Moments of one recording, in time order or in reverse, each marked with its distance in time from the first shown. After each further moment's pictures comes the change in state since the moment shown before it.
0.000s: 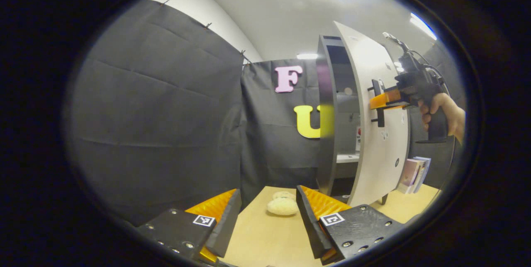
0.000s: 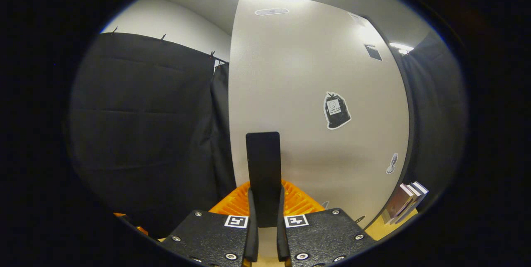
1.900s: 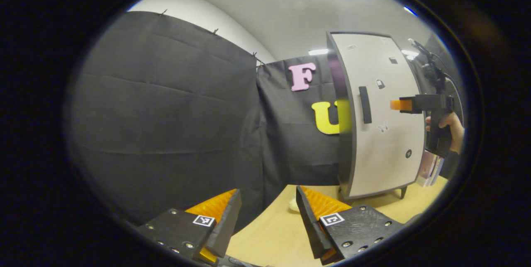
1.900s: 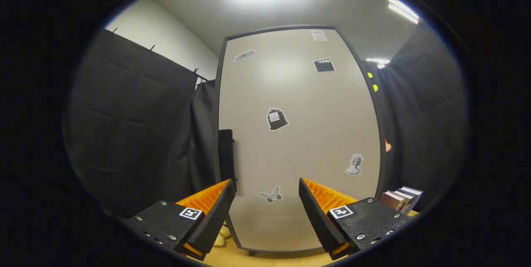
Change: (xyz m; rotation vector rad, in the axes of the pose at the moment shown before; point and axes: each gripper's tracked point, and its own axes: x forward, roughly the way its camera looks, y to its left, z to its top) left arm -0.032 0.067 0.006 0.086 0.023 0.148; right arm -0.044 -0.061 -0.016 -0.014 -0.185 -0.146
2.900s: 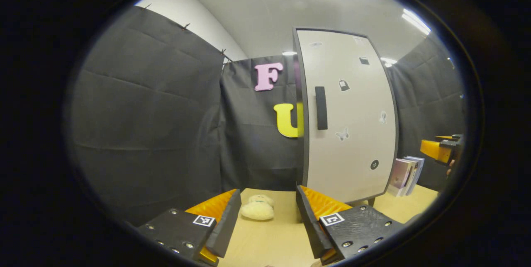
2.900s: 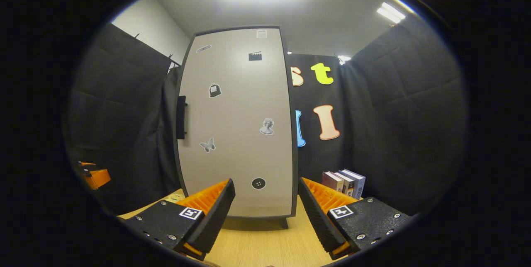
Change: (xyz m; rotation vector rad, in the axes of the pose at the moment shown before) left arm 0.040 -0.142 0.014 -0.057 -0.012 -0.227; right arm -0.161 -0.136 -0.061 -0.042 0.085 -0.231
